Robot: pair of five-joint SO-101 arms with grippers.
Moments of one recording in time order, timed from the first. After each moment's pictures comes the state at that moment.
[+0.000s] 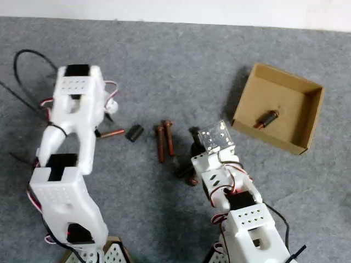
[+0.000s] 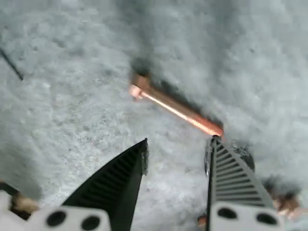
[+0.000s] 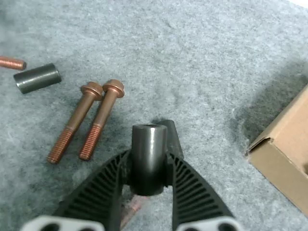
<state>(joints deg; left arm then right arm) -9.0 21.1 -9.5 89.4 55.9 -22.5 -58.5 85.2 12.4 12.8</state>
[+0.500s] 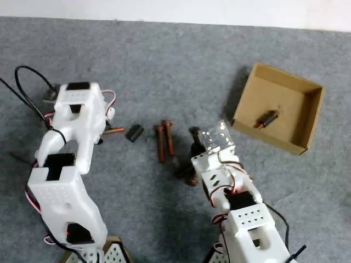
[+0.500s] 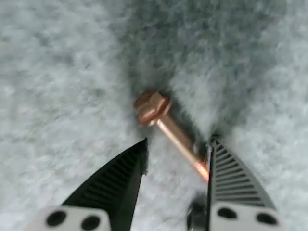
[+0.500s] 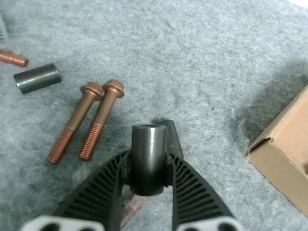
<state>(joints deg) -10.4 21.1 5.9 69.3 67.6 -22.5 -58.5 85.2 12.4 12.8</state>
